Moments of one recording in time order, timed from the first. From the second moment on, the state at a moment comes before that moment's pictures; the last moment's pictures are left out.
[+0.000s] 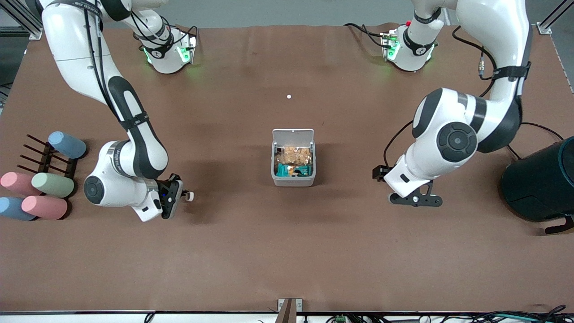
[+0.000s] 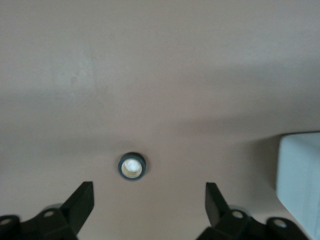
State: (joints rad) left arm -0.27 0.41 -0.09 -1.69 0.02 2.04 -0.27; right arm 0.18 0.66 -0.03 -1.67 0.45 2.10 -1.28
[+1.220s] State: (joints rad) left arm -0.22 0.55 -0.09 -1.96 0.05 2.38 -0.25; right arm 0.69 0.53 -0.03 -1.53 0.49 2.15 -0.12
